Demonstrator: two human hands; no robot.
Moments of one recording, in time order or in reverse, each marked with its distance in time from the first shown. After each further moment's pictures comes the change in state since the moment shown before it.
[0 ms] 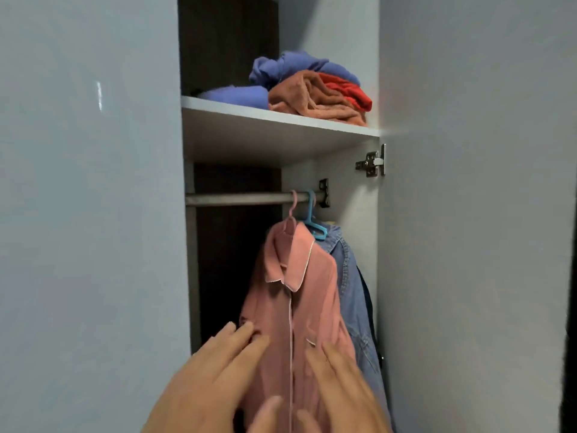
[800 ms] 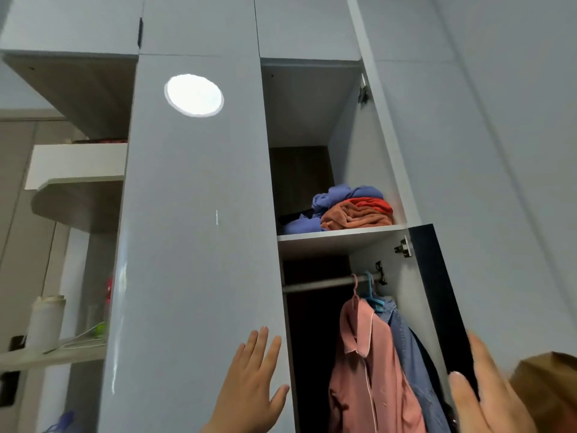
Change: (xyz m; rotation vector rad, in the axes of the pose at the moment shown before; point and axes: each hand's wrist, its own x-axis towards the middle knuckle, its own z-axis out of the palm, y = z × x) left_hand -0.023 -0.013 -0.098 0.589 -0.227 -0.180; right_hand -0.039 -0.023 -0.184 0.525 0.555 0.042
